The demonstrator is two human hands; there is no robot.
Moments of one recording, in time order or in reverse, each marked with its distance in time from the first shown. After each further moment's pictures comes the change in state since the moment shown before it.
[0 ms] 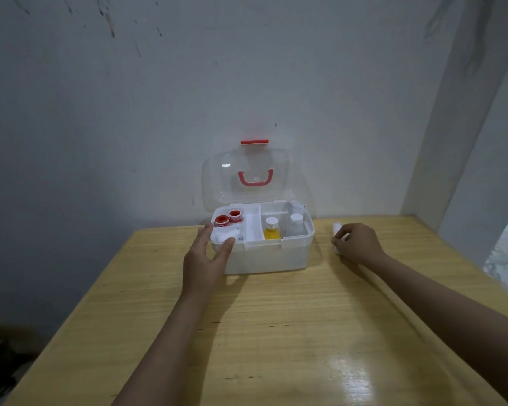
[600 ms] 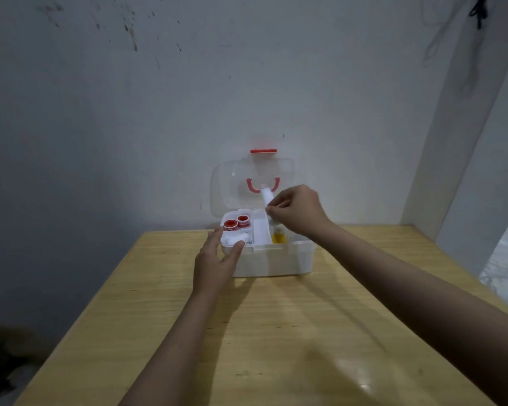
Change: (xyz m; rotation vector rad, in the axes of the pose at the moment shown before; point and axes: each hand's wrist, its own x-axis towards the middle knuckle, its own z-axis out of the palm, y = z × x) left_hand 0.002 -0.003 -0.003 -0.025 -0.041 -0.028; right_hand -0.051 -0.169 -0.014 0.225 -0.045 -0.377
